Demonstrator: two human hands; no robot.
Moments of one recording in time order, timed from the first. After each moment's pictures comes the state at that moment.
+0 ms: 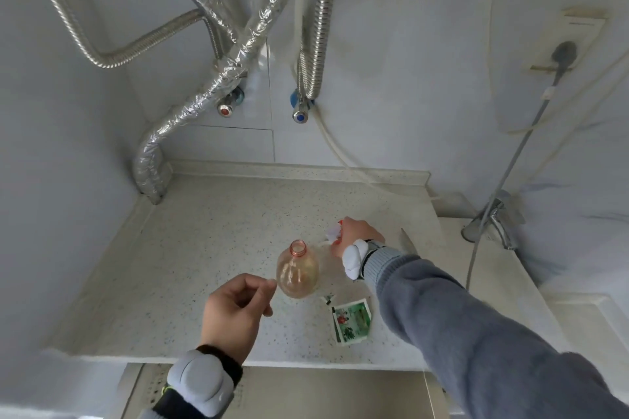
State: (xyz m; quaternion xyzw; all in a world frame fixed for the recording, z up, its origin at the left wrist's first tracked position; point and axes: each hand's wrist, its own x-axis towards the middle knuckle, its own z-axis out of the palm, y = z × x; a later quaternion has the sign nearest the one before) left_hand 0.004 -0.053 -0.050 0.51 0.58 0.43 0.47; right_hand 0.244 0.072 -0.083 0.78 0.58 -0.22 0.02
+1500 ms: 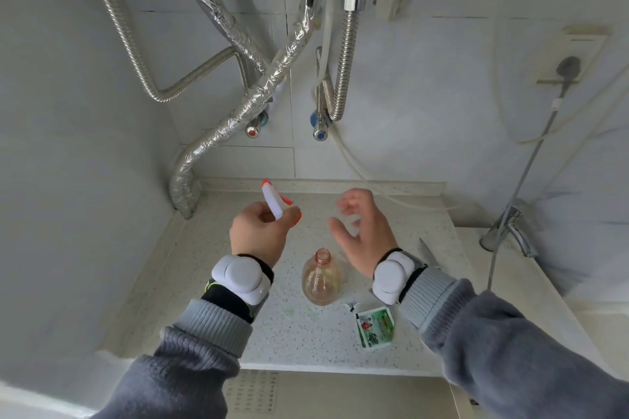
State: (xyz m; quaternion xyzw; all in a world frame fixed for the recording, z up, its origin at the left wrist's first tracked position) left_hand 0.012 0.027 0.031 0.50 0.63 0.45 0.39; right_hand 0.195 0.007 -0.002 0.58 0.65 -0.17 -0.46
